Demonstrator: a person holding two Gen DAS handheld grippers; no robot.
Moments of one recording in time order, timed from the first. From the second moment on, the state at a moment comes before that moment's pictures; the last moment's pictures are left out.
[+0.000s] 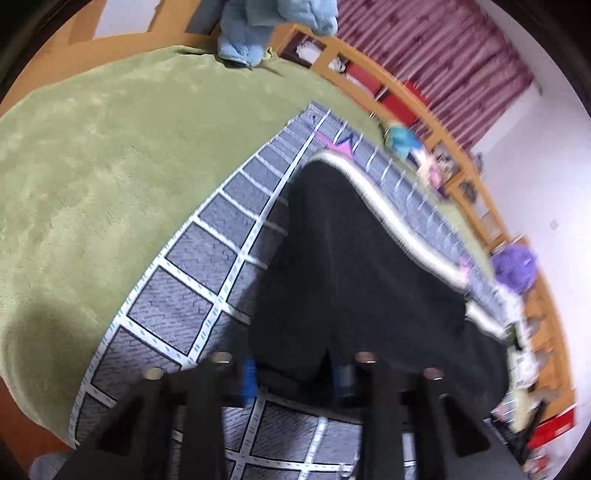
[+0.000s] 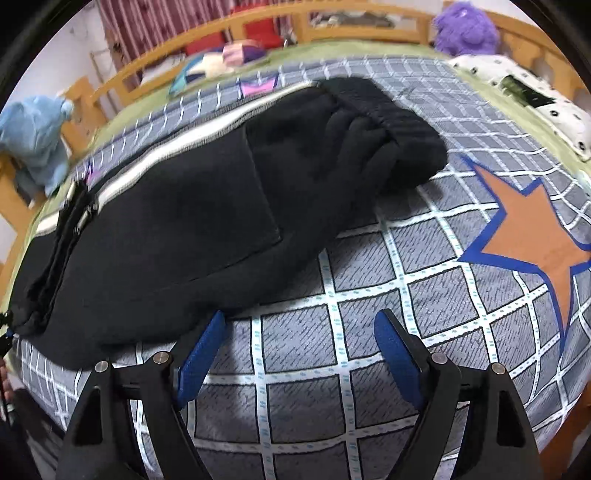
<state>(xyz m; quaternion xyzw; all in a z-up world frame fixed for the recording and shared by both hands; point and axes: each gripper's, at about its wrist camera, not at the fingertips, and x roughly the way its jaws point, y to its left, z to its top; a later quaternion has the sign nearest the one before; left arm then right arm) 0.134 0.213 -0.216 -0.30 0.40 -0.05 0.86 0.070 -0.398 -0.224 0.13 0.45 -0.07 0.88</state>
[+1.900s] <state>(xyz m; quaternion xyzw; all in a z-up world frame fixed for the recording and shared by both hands) 0.102 -0.139 -0.126 -0.03 0.43 -0.33 0.84 0.031 -0.426 -0.174 0.22 0.38 0.07 0.89</state>
